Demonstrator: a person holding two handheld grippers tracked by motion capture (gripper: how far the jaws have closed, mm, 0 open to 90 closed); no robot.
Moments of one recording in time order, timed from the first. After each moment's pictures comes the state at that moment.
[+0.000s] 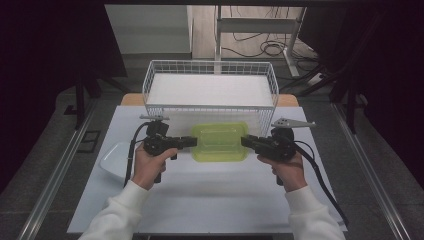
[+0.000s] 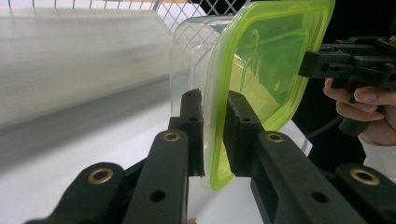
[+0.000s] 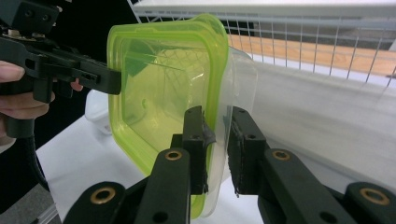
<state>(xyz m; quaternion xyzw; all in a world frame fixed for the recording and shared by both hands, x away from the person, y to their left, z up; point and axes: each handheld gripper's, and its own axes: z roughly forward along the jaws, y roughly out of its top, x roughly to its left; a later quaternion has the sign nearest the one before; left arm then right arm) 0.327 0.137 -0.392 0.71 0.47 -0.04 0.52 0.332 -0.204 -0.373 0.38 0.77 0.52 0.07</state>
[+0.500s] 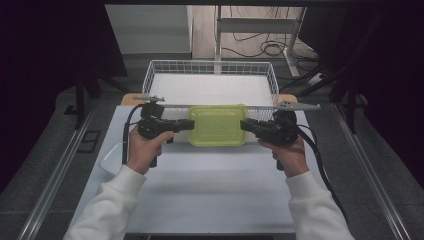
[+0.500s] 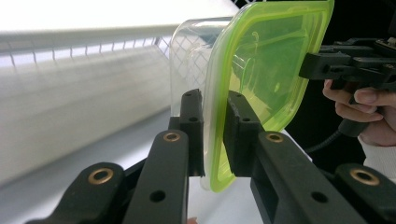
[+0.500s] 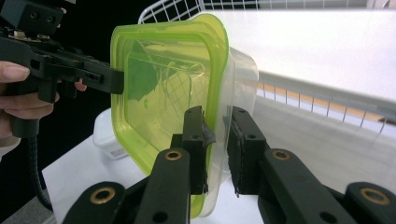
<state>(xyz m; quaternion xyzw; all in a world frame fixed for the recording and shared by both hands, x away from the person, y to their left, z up) 0.342 0.147 -0.346 0.72 0.45 -0.01 0.53 0.350 -0.197 -0.334 0.36 0.76 0.54 0.08</state>
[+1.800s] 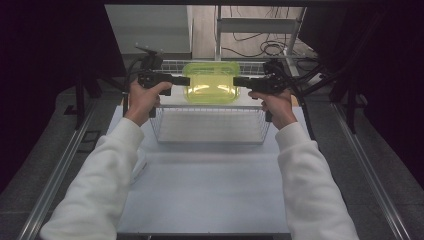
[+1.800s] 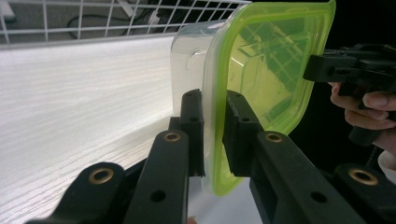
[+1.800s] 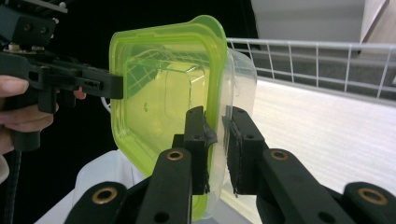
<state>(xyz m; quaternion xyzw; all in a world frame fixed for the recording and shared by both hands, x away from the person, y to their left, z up) 0.454 0.167 -0.304 0.71 0.48 0.00 0.51 0.466 -0.171 -0.295 0.39 0.74 0.54 0.06</state>
